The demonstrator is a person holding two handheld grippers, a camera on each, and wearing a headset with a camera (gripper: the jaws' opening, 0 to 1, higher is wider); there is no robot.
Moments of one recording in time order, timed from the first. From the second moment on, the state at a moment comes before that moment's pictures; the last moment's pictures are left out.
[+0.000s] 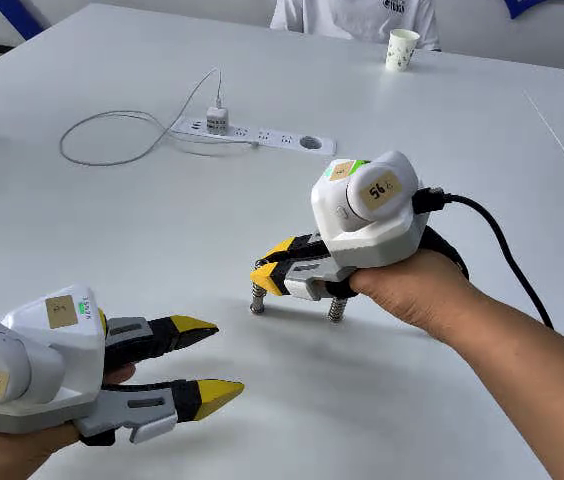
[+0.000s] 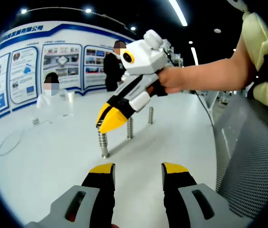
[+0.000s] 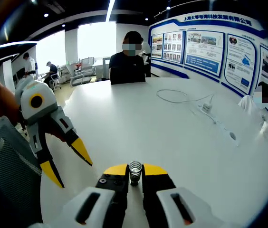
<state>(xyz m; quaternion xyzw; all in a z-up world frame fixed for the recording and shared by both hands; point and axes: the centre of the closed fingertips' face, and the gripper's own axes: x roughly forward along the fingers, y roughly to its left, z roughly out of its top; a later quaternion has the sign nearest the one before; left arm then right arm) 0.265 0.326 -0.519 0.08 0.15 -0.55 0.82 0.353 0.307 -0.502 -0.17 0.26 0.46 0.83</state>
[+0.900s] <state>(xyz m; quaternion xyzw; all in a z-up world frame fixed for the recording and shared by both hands) 0.265 0.325 -0.518 0.08 0.15 -0.55 0.82 0.352 0.308 -0.526 -0.18 0.29 0.46 0.82</state>
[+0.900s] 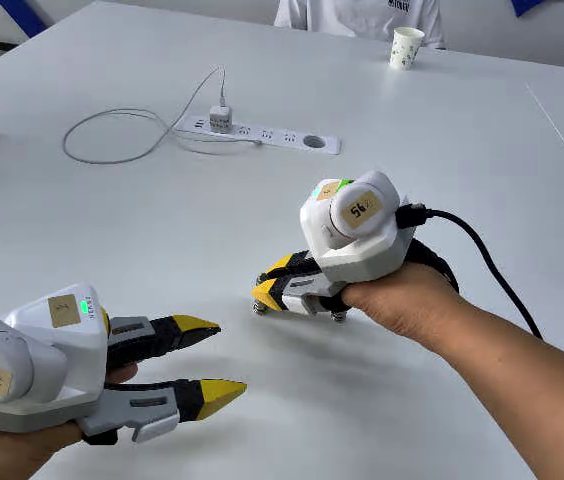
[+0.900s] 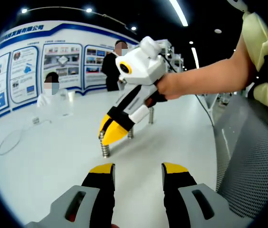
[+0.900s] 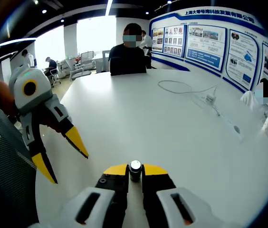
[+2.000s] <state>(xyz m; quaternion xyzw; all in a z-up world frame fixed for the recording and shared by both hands) 0.267 0.324 -0.512 0.08 0.15 -0.55 0.82 0.337 0.295 -0.514 -0.18 0.27 0.45 0.83</state>
